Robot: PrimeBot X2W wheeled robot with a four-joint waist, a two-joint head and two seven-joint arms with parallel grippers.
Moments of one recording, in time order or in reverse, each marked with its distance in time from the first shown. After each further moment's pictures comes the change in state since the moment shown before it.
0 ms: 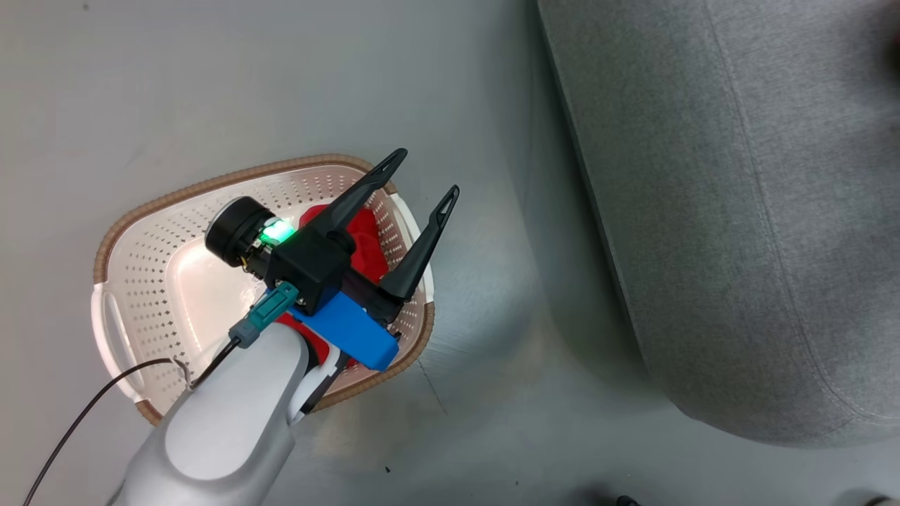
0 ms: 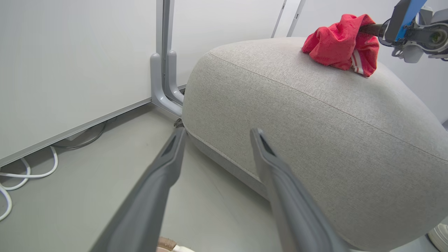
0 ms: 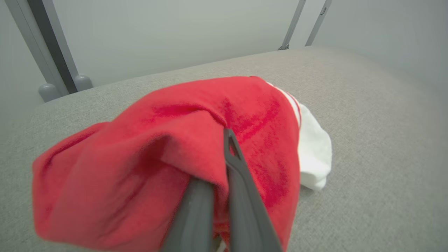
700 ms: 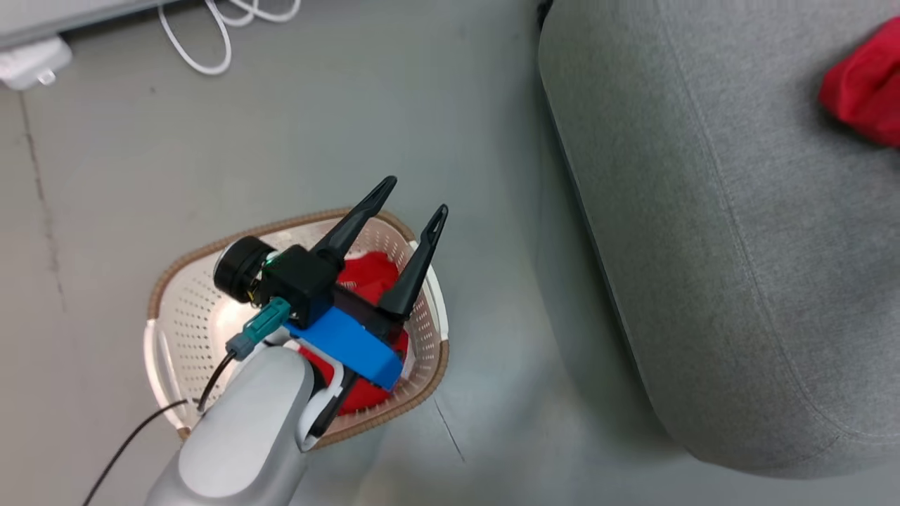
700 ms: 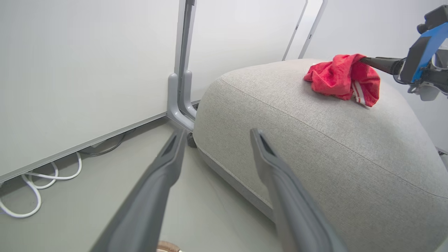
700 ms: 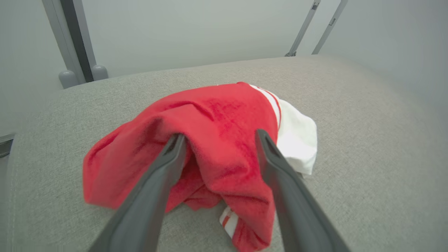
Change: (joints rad) left arm 0.056 -0.054 0.044 0.058 -0.050 0.000 -0.014; right arm 0.048 0.033 -0.038 0.086 -0.200 0.000 -0.052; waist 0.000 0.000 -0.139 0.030
